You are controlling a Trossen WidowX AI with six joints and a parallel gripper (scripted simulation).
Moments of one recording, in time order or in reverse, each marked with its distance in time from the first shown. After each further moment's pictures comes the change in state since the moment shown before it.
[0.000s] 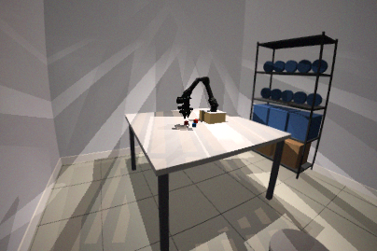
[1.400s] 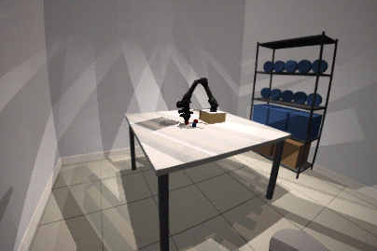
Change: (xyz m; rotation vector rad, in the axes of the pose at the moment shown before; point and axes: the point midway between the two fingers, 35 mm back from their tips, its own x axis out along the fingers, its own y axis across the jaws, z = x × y) arm 0.039 -0.004 -0.003 0.004 0.009 -0.015
